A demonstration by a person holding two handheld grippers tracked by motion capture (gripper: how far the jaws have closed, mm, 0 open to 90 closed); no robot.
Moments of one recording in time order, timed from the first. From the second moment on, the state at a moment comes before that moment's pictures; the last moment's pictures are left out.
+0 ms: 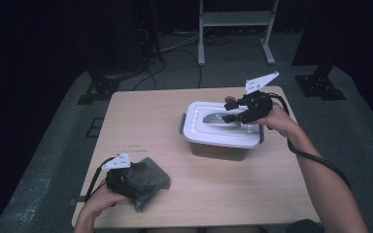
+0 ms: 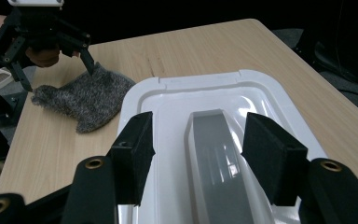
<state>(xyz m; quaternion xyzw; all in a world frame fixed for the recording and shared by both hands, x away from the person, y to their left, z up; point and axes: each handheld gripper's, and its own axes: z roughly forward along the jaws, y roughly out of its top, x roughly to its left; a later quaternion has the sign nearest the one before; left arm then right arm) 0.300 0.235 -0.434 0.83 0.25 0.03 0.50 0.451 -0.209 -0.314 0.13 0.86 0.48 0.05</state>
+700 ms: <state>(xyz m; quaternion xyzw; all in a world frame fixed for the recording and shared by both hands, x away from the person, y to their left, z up) 0.300 0.232 -0.435 0.83 0.25 0.03 0.50 0.422 -0.252 -0.311 0.15 0.86 0.49 0.06</state>
